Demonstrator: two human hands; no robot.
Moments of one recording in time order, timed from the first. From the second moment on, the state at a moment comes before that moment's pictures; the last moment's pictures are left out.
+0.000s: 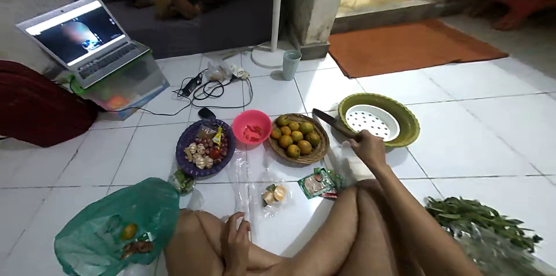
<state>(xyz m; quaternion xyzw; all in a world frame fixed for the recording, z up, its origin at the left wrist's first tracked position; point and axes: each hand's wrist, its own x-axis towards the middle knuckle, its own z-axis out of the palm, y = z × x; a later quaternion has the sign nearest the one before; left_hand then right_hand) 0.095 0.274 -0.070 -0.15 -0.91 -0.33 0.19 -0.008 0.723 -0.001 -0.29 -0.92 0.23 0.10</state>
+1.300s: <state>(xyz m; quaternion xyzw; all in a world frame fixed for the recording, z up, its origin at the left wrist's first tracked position) 0.067 0.359 0.013 -0.13 -0.81 -0.56 0.13 0.200 0.529 0.045 -0.04 -0.88 0.38 0.27</state>
